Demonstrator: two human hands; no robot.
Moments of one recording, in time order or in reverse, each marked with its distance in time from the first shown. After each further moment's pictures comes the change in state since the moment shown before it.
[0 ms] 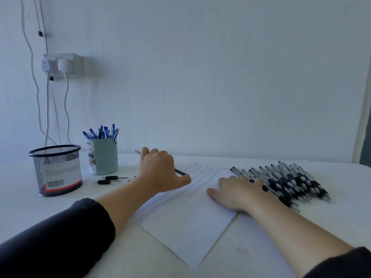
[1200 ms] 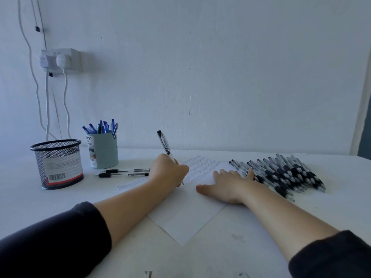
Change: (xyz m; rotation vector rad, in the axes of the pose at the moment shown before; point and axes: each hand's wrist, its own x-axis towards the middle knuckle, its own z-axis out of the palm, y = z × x) left_hand -0.020 0.034 -0.009 -0.987 -0.187 -0.590; right_hand 0.000 -0.004 0.002 0.080 -0.103 -0.069
